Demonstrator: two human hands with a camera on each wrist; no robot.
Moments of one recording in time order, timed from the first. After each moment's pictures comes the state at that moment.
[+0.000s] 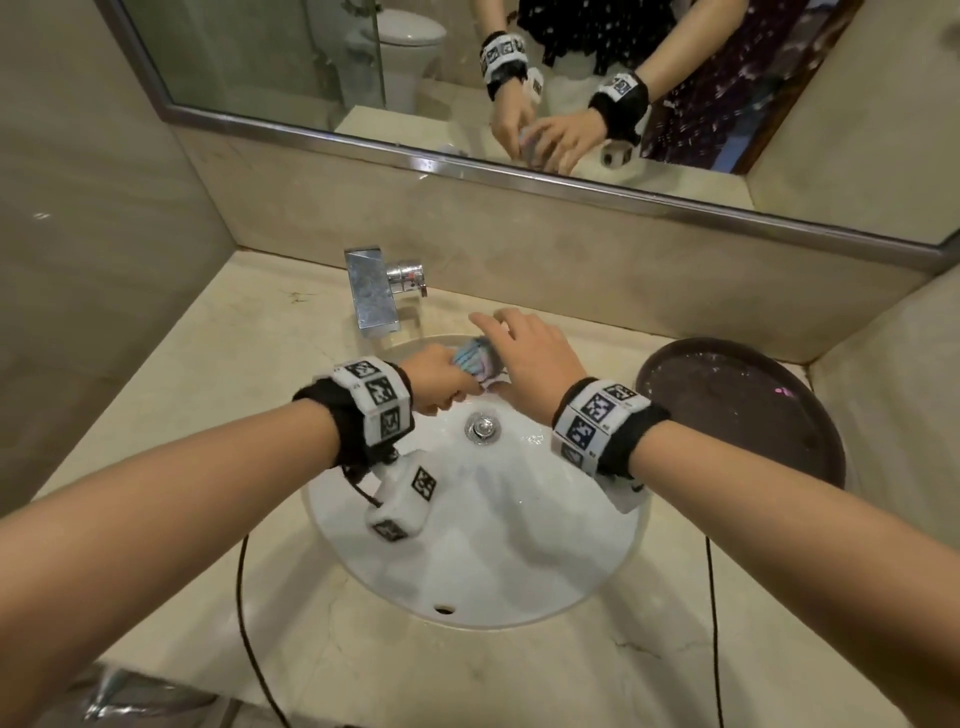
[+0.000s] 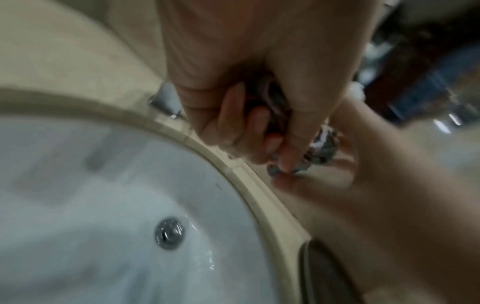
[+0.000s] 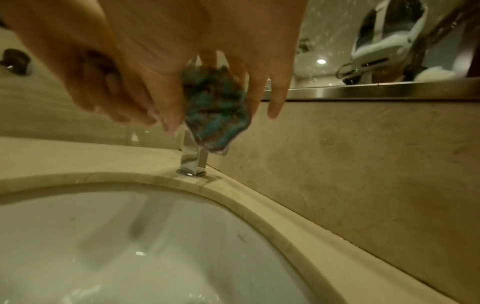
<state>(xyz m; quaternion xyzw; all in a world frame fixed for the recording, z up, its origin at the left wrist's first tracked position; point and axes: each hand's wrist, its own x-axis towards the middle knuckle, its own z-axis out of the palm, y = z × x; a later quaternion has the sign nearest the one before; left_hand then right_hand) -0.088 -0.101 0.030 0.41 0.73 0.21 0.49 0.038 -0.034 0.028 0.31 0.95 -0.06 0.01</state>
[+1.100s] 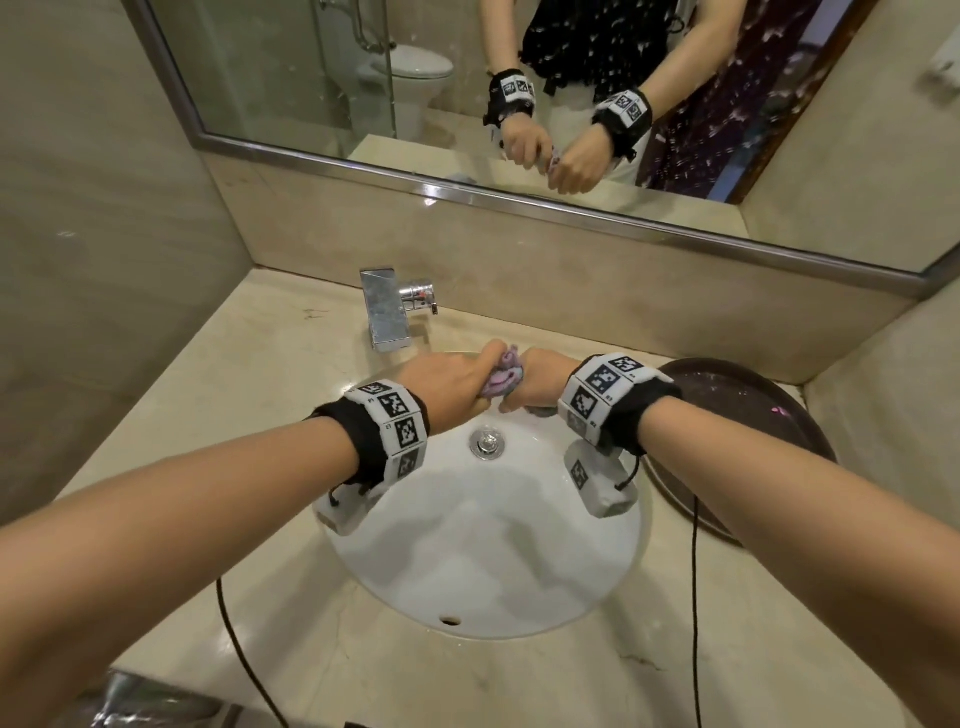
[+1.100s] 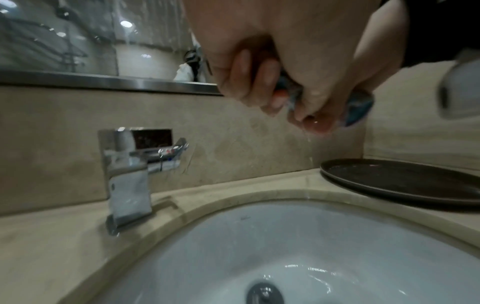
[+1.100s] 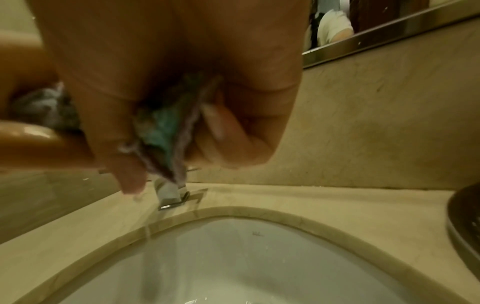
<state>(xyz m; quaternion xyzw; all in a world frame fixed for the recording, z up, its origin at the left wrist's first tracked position) -0.082 -0.116 0.040 0.73 0.69 0.01 0.02 0.029 -0.026 0.053 0.41 0.84 -0.32 0.15</state>
